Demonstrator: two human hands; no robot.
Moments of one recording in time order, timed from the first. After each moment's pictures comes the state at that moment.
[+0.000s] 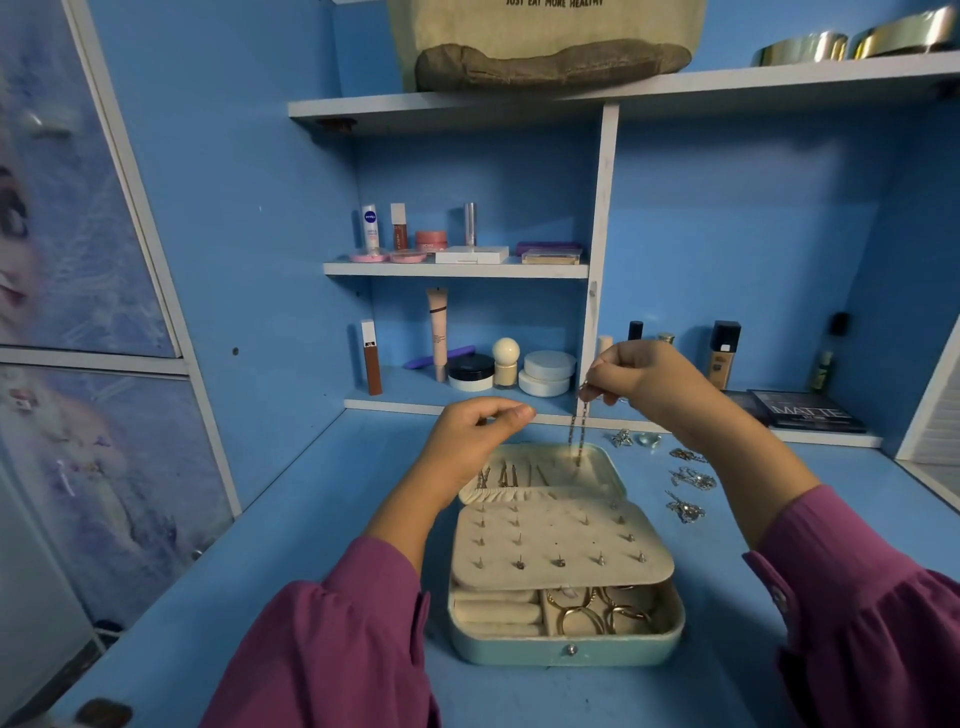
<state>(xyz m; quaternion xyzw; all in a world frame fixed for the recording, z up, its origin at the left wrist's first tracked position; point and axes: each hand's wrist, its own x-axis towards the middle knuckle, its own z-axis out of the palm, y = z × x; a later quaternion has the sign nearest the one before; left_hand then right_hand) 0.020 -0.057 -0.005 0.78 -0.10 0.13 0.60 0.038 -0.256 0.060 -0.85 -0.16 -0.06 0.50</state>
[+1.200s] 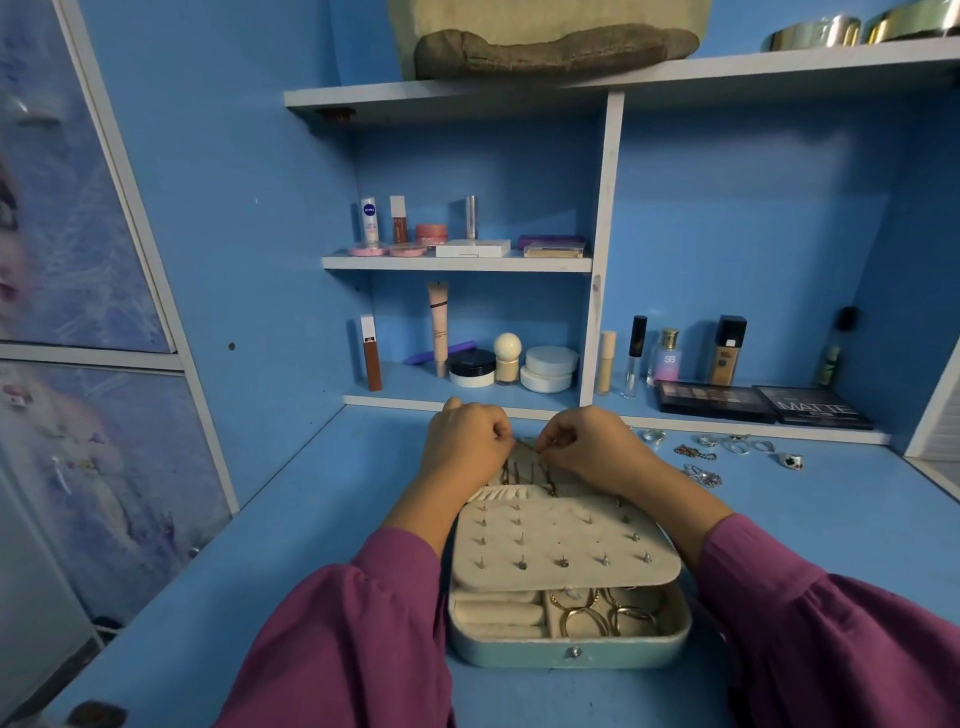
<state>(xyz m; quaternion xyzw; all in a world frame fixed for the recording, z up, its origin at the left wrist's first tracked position) 0.041 -0.057 -0.016 0.95 -0.03 0.21 0.24 0.057 -0.218 -0.007 -0.93 -0.20 -0.04 0.31</state>
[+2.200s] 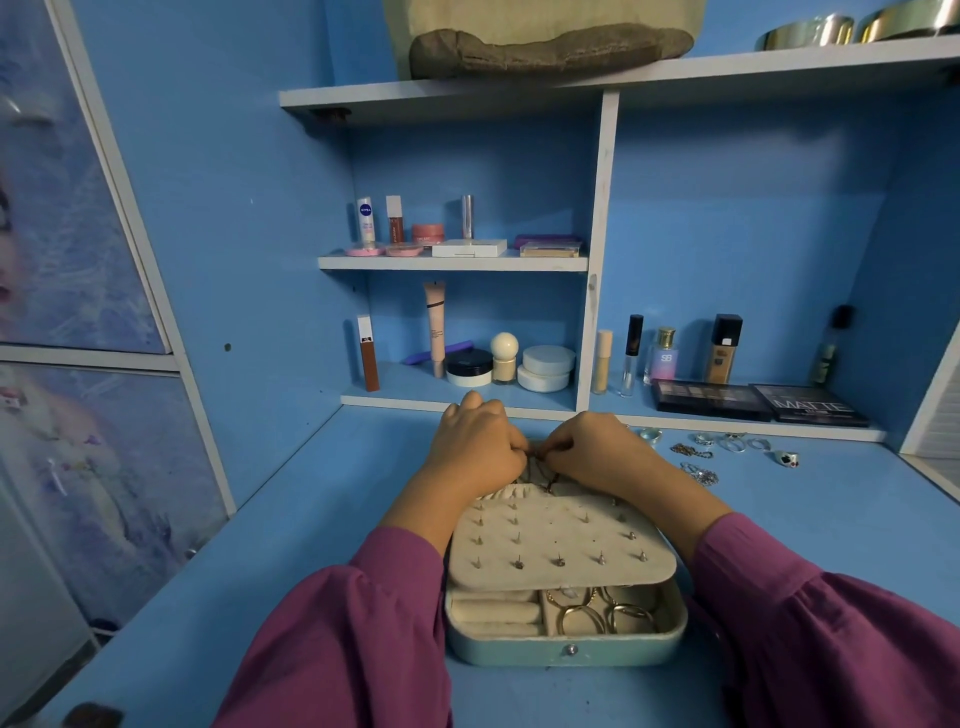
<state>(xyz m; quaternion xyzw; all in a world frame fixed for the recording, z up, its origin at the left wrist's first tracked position) 0.035 -0.065 -0.009 0.98 -0.12 0.14 0.09 0.062 -0.221 -0.010 -0.96 -0.19 -0.03 0.21</state>
